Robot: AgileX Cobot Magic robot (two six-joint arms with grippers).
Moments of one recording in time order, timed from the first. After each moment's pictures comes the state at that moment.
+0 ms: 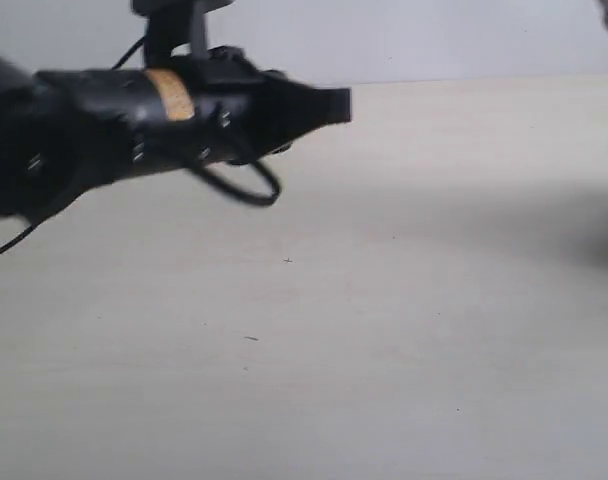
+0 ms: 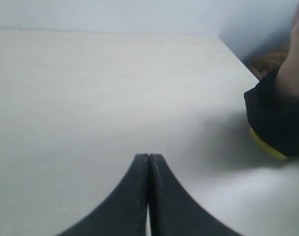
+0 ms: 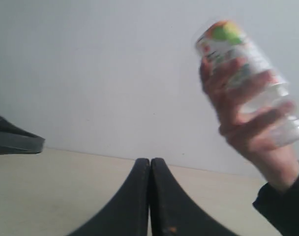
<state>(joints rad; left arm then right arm) -0.67 1.56 -0.89 -0.08 -0.18 -0.39 0.41 0.00 -0.22 -0.29 0.25 0.30</state>
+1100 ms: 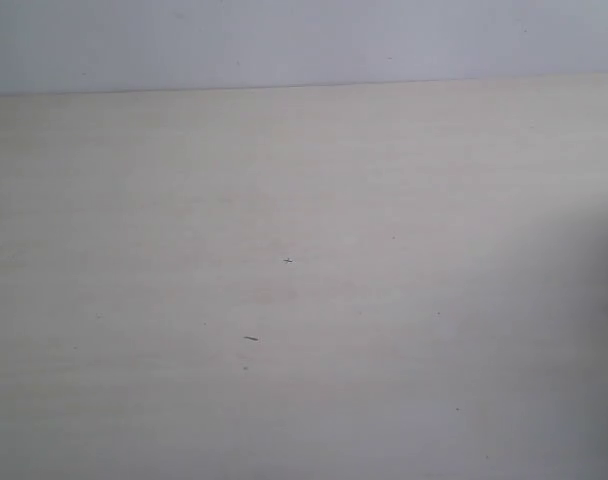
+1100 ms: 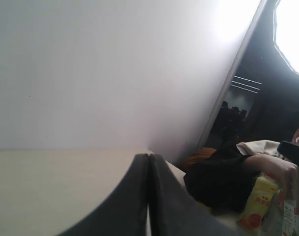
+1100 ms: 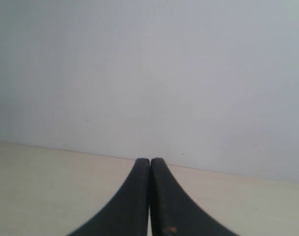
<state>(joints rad) -0.67 0.30 0.00 0.00 -0.42 -0.37 0.41 0.00 -0.22 -0.29 0.25 0.30</state>
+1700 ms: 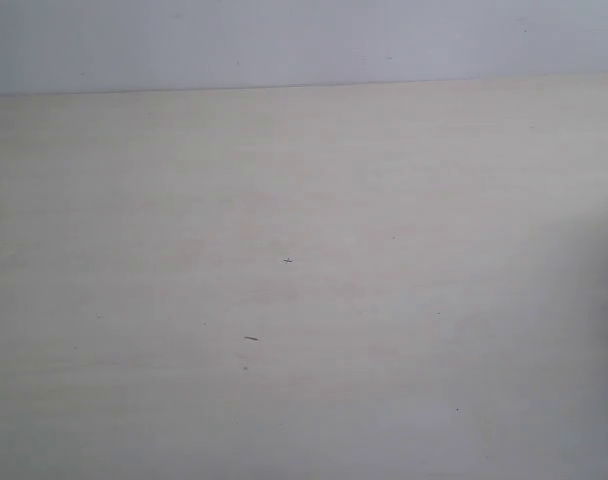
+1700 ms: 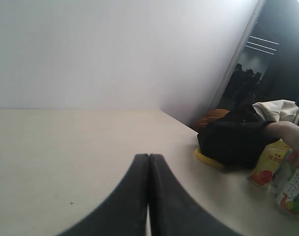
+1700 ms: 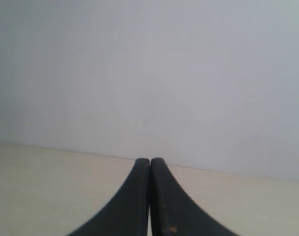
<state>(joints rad) -0.67 0.18 0.00 0.07 -0.15 -0.42 0.41 0.00 -0.22 -0.28 0.25 0.30</state>
